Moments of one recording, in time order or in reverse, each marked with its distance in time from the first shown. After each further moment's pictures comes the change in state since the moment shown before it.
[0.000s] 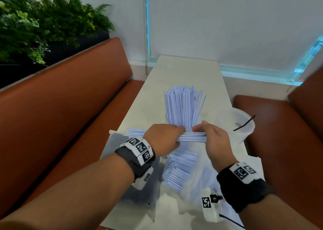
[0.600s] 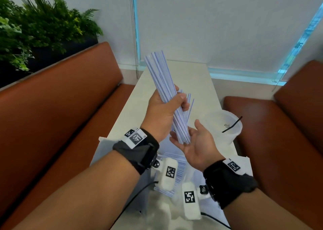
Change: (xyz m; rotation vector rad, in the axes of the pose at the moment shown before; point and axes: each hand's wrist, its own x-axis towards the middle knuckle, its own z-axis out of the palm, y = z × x) left_hand 0.044 0.044 -0.073 -1.789 0.723 -0.139; right_hand 0.006 -0.024 0.016 0.764 -0.087 0.609
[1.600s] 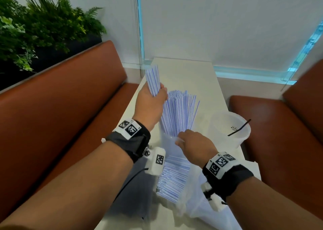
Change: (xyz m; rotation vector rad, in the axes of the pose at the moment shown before) left_hand 0.045 -0.002 -0.049 0.609 0.200 0.082; right_hand 0.040 0.001 -0.017 -2.088 -0.143 -0.437
